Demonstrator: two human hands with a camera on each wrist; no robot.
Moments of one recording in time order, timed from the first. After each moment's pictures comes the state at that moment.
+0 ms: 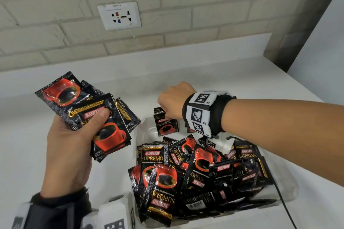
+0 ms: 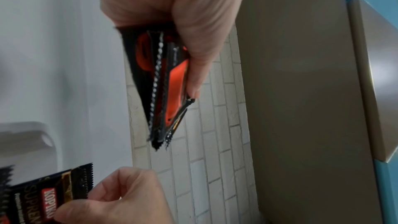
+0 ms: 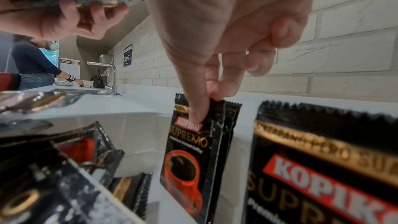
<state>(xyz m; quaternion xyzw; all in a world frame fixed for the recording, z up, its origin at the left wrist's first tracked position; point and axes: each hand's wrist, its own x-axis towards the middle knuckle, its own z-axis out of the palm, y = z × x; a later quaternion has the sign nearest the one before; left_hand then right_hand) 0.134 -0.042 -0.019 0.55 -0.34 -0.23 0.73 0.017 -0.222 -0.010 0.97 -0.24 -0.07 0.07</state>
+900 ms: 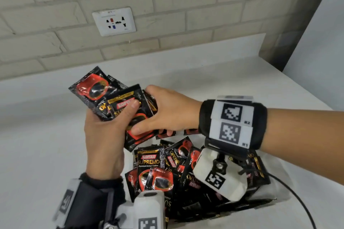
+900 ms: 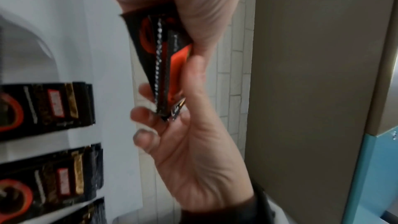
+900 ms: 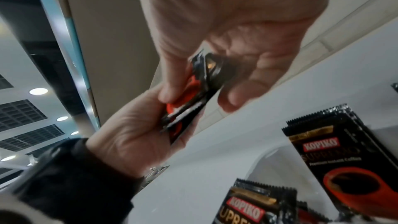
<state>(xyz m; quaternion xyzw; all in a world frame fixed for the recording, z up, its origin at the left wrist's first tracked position) 0.090 -0.081 -0.009 0.52 -0.31 -0.25 0.75 -0.017 -0.172 0.035 0.85 -0.25 0.06 -0.46</state>
